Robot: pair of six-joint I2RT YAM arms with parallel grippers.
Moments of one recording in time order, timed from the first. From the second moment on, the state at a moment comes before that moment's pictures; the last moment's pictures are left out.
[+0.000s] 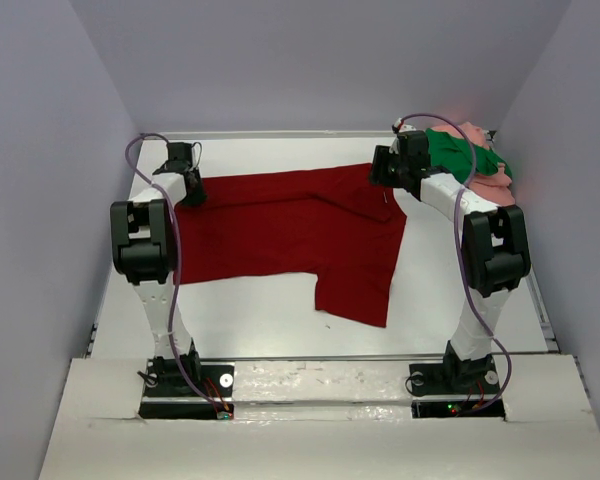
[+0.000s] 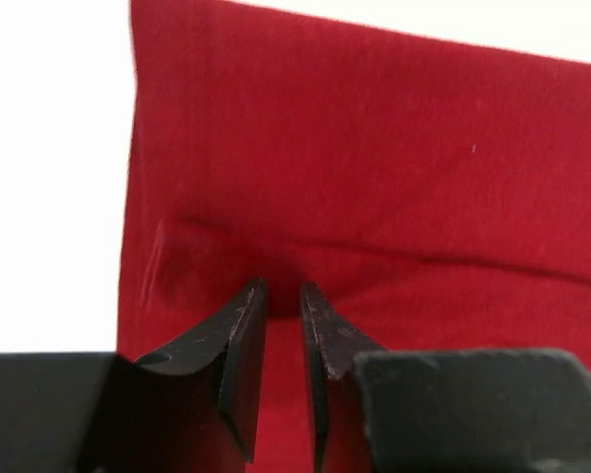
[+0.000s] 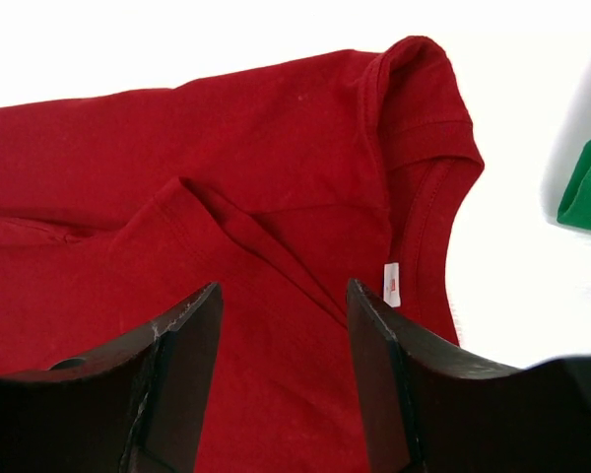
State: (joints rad) left arm 0.04 2.07 1.48 -0.35 -0.09 -0.17; right arm 0.22 1.93 1.45 -0.14 -0.08 0.28
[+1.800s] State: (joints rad) left arm 0.08 2.04 1.46 -0.35 -0.11 -0.18; right arm 0.41 2.25 1.80 -0.36 0.04 0.19
